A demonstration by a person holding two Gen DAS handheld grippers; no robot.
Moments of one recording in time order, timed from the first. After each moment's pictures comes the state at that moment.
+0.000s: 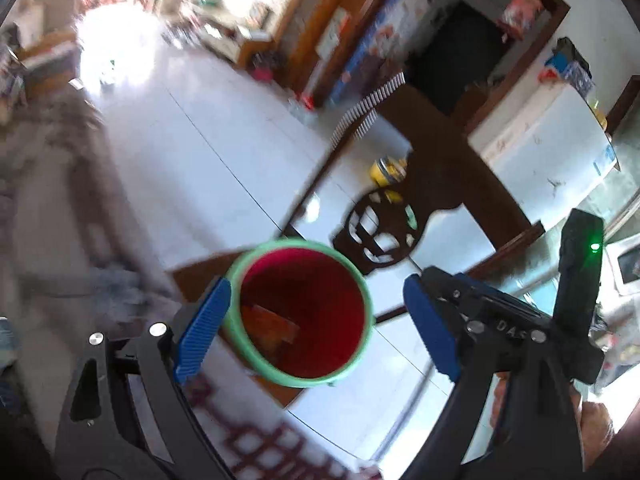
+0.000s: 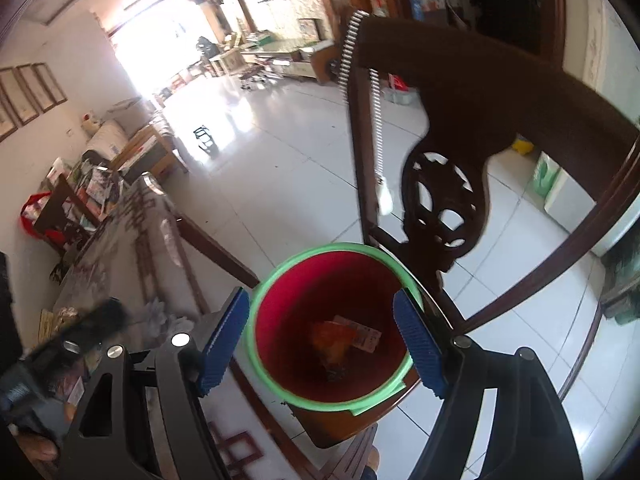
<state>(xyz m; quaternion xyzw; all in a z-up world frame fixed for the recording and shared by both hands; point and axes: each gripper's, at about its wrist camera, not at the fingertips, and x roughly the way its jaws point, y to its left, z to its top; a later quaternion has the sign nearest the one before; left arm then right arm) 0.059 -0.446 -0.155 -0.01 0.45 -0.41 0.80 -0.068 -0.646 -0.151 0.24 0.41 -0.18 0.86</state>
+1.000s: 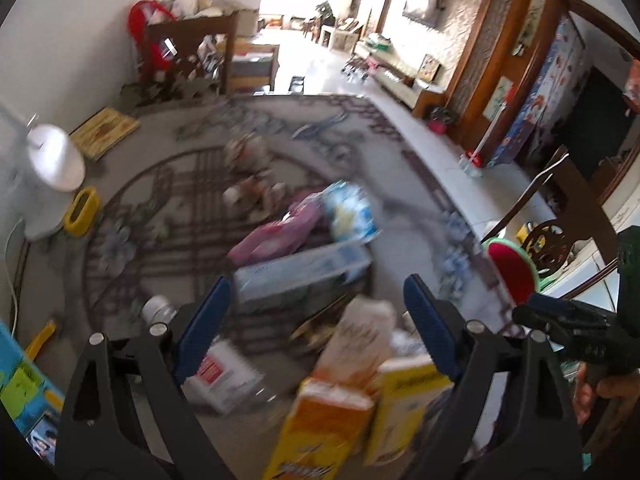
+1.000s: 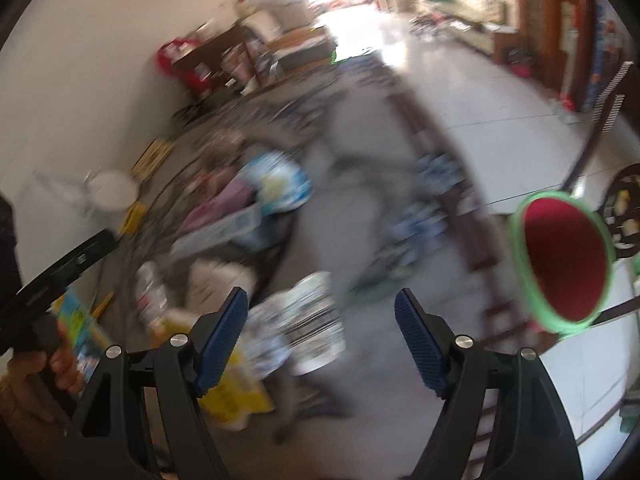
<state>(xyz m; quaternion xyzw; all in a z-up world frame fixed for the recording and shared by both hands) -0.004 -0.046 -0.139 -0.03 0.43 -0.13 0.89 -0.042 -0.307 -0.165 0.14 0.51 0.10 0.84</state>
